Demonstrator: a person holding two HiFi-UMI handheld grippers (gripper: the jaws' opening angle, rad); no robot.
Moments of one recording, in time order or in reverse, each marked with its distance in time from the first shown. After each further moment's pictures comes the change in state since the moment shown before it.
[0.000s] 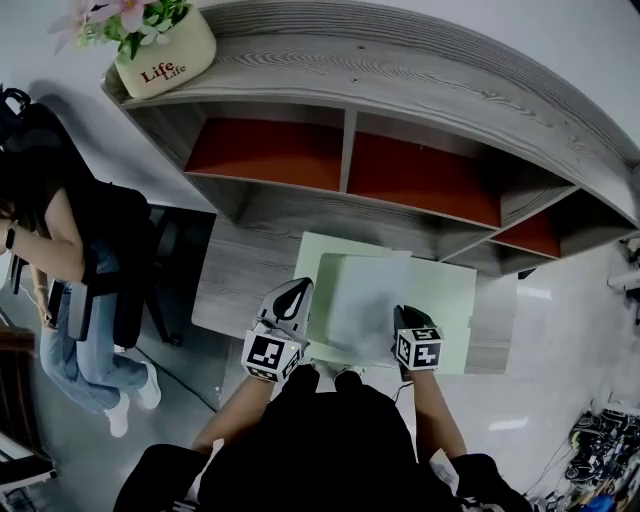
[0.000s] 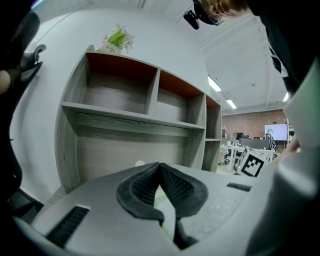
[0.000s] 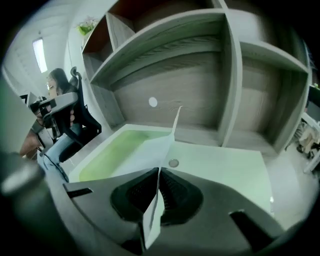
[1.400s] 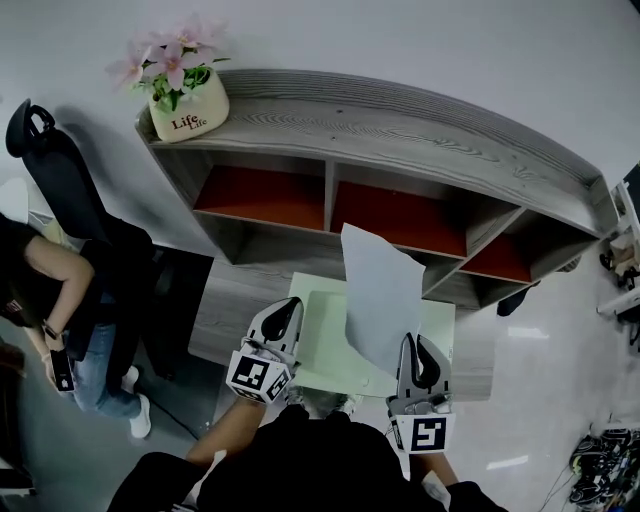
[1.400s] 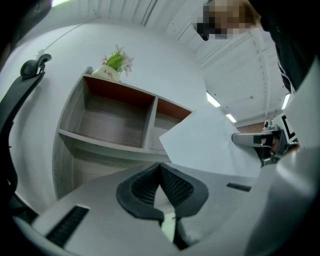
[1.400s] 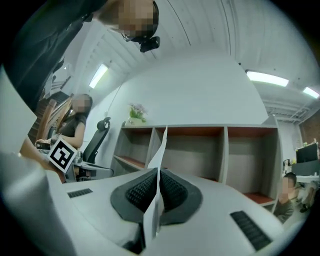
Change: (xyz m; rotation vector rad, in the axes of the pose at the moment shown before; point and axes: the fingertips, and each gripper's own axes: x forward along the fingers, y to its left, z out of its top) left arm -0.014 -0.013 0.087 -0.022 -0.180 -0.004; right arm -0.257 0.095 0.189 -0.391 -0.921 -0.127
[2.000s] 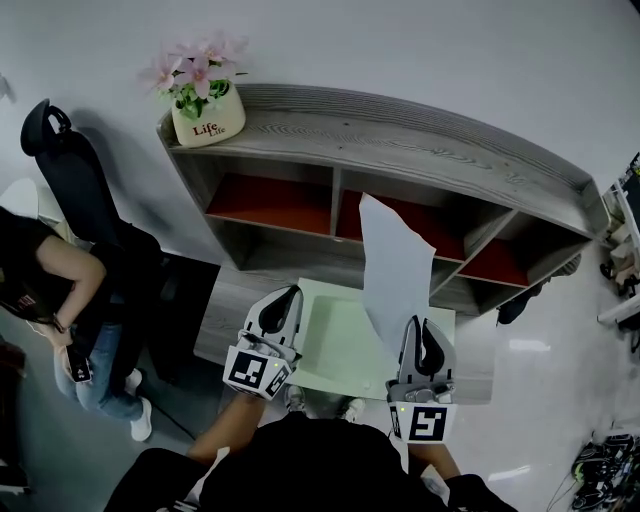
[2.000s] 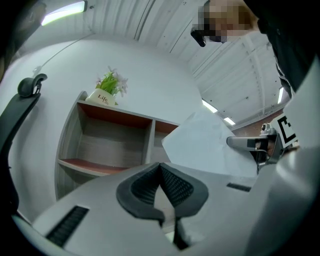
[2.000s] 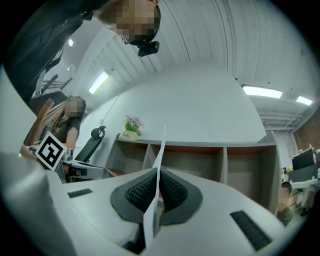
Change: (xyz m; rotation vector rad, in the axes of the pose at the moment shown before) left arm -0.009 0.001 0.065 0.063 -0.129 0.016; right arm 0.013 -0.004 0.049 -0.035 -0.136 -0.068
